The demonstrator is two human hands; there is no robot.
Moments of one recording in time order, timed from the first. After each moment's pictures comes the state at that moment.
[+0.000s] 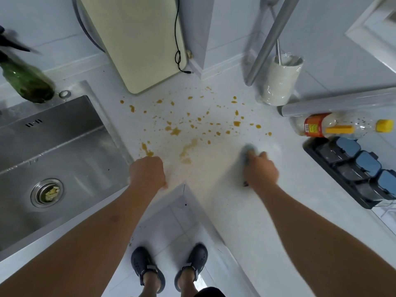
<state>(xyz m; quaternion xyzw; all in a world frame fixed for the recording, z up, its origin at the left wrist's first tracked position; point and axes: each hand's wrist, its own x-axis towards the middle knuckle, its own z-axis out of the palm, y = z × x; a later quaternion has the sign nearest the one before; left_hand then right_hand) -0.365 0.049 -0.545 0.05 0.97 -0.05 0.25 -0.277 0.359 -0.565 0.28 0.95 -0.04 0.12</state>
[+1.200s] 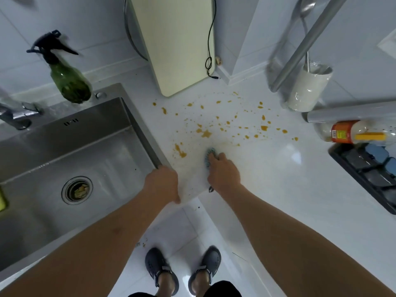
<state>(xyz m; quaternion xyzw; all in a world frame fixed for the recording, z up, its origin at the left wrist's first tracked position) -0.358 -0.032 -0.544 0.15 0.94 -0.04 0.31 -0.331 0.165 -0.583 0.11 0.98 -0.08 0.14</state>
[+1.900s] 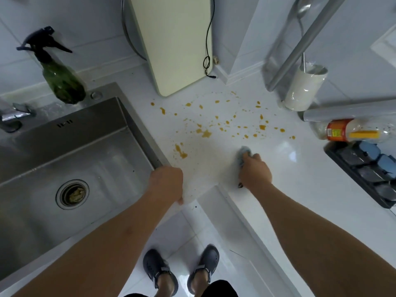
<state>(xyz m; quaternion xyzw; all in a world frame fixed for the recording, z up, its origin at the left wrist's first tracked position) -0.369 -0.026 -0.550 0.18 0.93 -0.05 0.30 -0.314 0.243 -0.576 0.26 0.95 -0.04 0.15</state>
